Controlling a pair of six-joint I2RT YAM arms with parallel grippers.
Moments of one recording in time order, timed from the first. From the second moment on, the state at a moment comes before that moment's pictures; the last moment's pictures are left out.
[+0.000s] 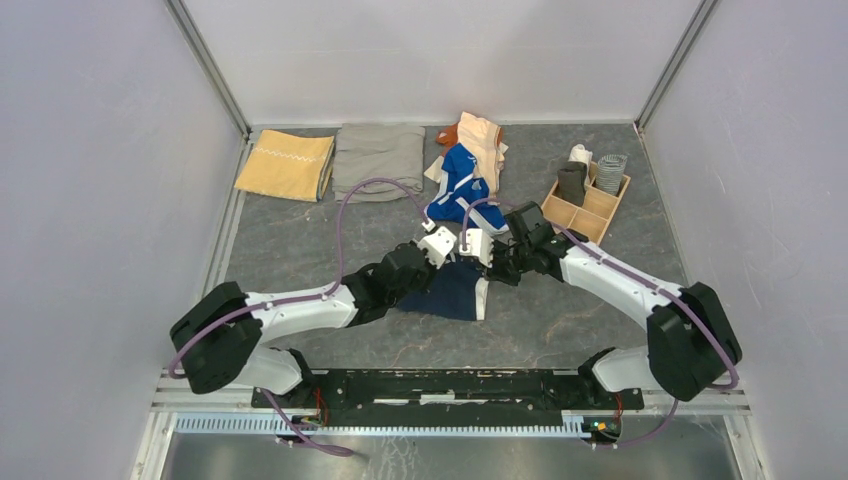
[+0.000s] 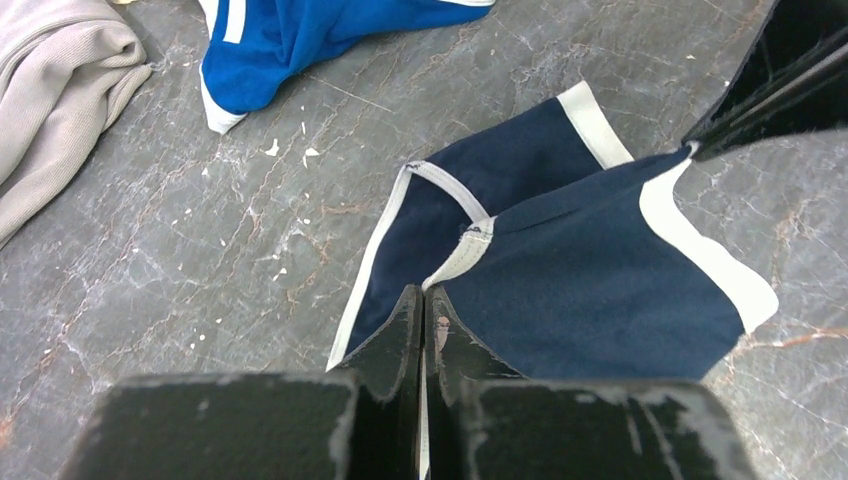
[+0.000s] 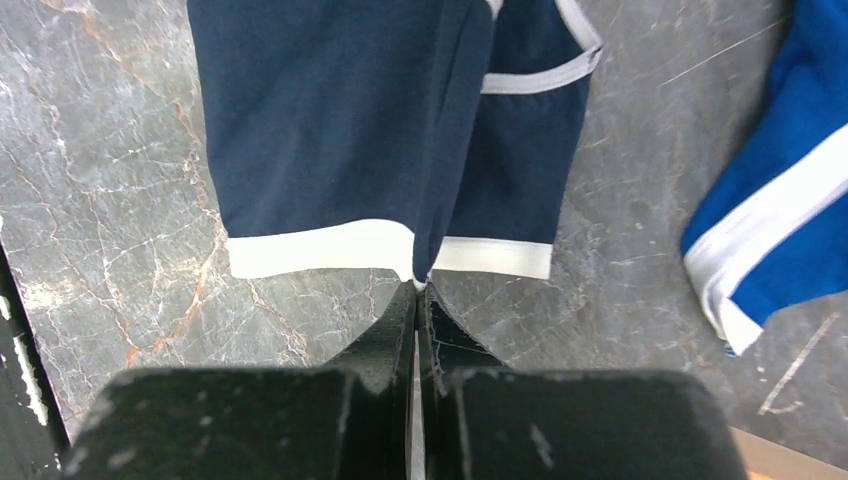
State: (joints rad) left arm -0.96 1.35 0.63 0.23 -0.29 0.02; right arm 0.56 1.34 0.83 -0.47 -0.46 -0.78
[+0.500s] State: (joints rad) left arm -0.91 1.51 0.71 0.25 -0.26 0.03; right arm 0.52 1.46 0.83 -0.41 -0.43 -0.76
